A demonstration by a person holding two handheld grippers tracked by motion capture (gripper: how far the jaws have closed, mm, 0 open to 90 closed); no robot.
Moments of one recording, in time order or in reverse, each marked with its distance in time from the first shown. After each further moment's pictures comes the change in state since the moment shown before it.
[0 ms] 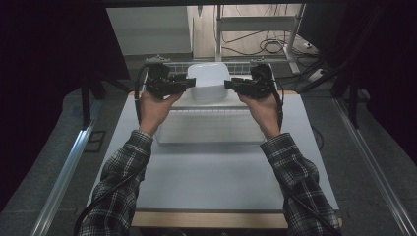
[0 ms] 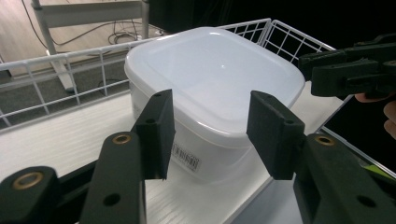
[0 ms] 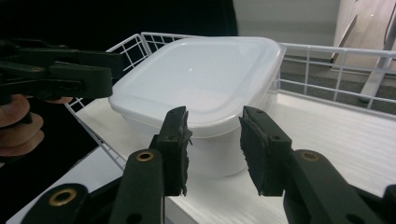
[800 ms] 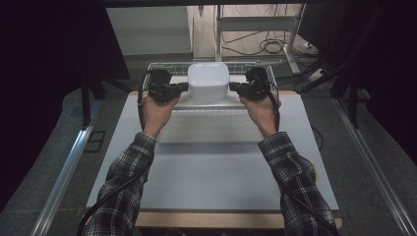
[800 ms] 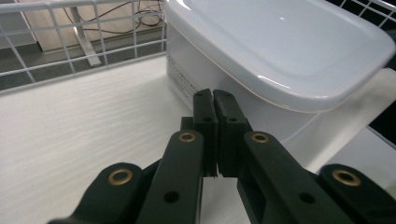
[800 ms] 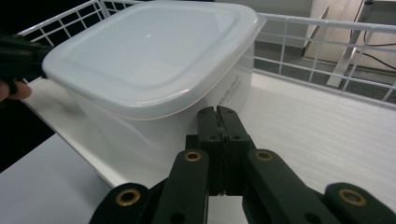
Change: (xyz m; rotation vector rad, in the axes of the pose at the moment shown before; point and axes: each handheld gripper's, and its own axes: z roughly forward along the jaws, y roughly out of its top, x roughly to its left) left arm 0.012 -0.017 0.021 0.079 0.108 -0.041; right arm -0.010 -0.009 0.019 0.065 -0.104 -0.052
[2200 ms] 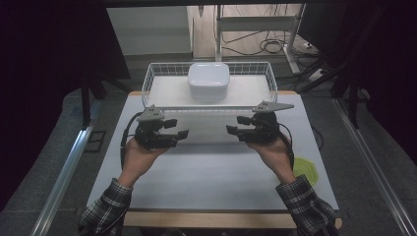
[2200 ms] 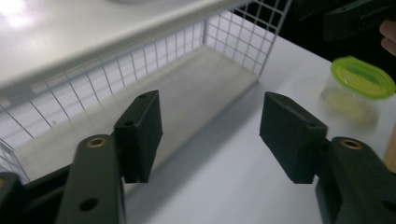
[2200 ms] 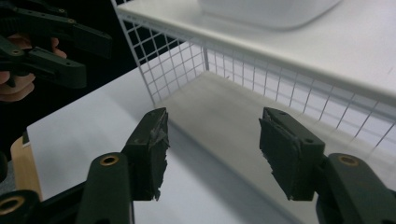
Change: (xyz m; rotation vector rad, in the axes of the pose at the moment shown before) left arm -0.042 -0.104 -0.067 0.025 -0.141 0.195; right arm 0.038 -0.090 -0.058 0.003 0.160 -0.098
